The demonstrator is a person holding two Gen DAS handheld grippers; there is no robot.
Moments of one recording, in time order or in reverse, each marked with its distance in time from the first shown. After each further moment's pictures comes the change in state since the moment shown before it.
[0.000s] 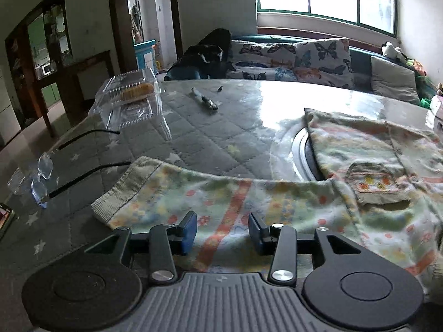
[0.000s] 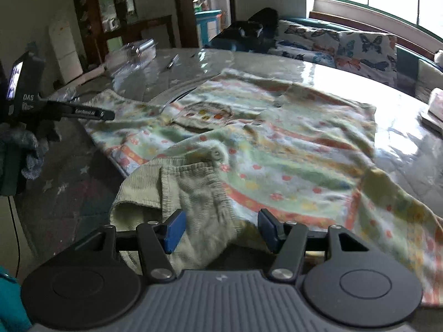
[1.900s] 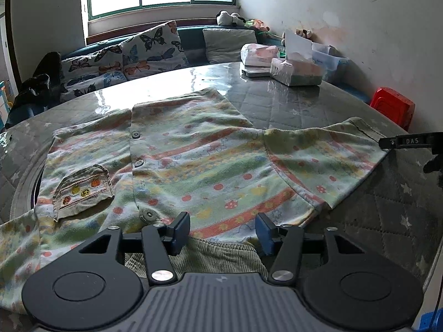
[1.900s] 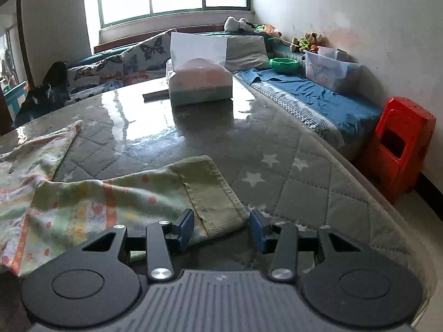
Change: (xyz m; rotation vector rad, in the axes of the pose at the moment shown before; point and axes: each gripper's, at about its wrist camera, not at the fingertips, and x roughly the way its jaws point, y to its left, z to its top) left arm -0.056 -0.220 -0.027 0.390 0.035 -0.556; right arm -0.095 -0.213 -0.099 0.565 -0.125 -0.644
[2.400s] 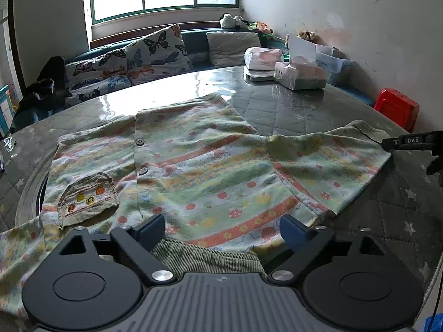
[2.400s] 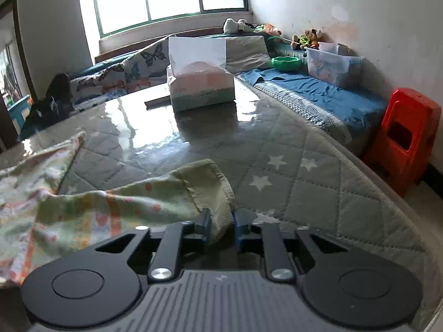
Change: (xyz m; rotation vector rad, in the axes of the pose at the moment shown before) left arm 0.000 -0.002 0.006 0.004 -0.011 0.028; right arm 0.003 -0.003 0.003 0.058 -0.022 0.050
